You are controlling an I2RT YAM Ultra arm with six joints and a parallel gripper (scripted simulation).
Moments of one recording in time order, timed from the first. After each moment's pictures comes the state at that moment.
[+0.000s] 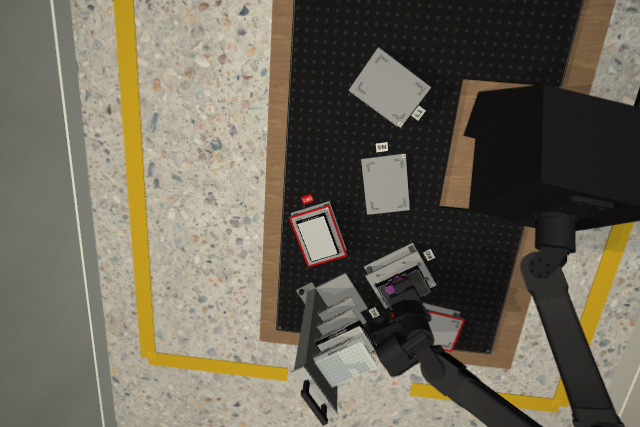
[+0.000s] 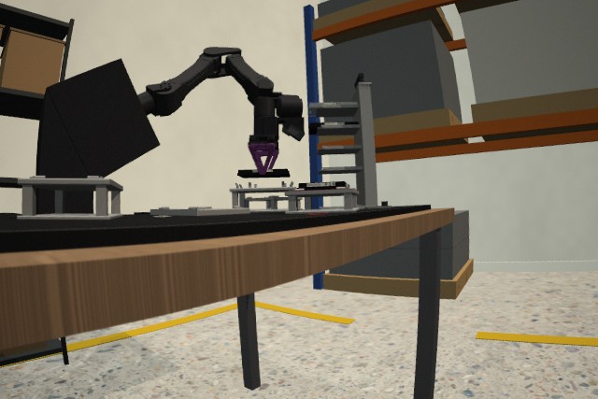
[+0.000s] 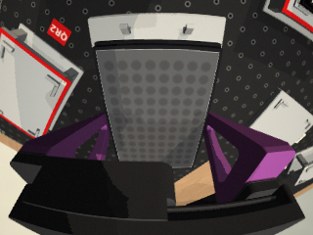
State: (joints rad) arm 0.58 1.24 0.89 -0.42 -0.73 0.26
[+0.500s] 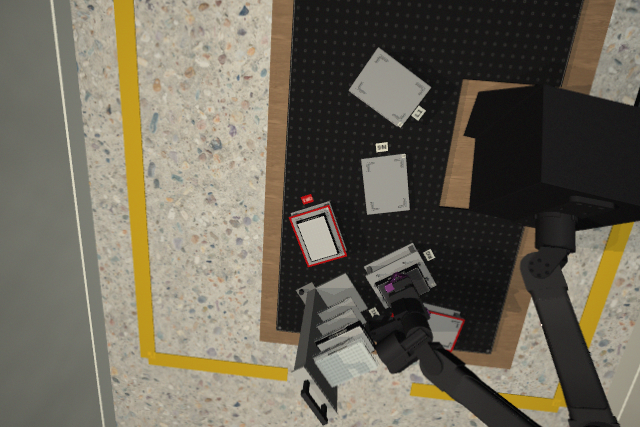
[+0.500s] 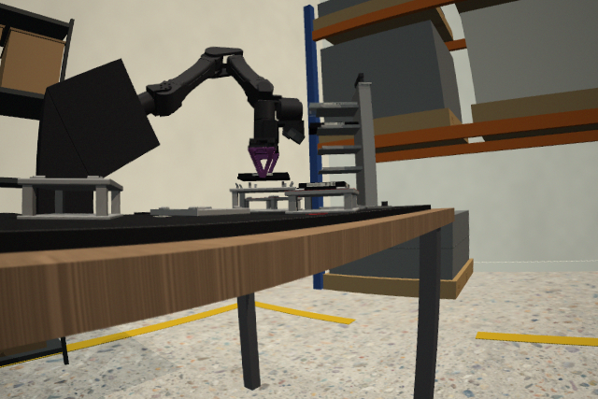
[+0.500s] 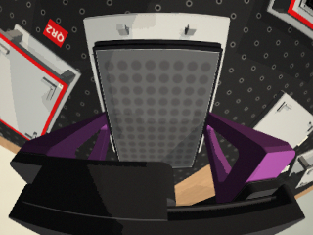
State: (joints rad) arm 0.61 1.26 0.88 -0.38 -0.71 0.28
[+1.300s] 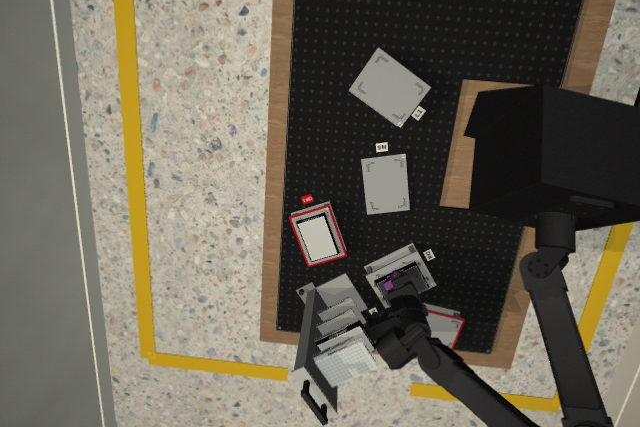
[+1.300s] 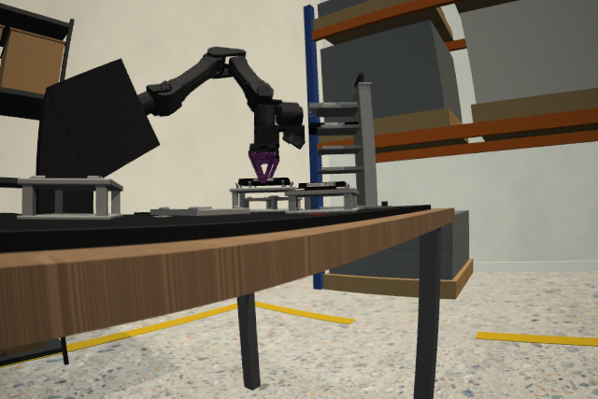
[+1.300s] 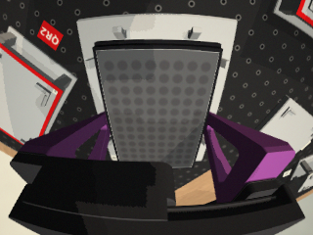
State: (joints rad) arm 0.64 1.29 0.87 -0.31 -0.68 0.31
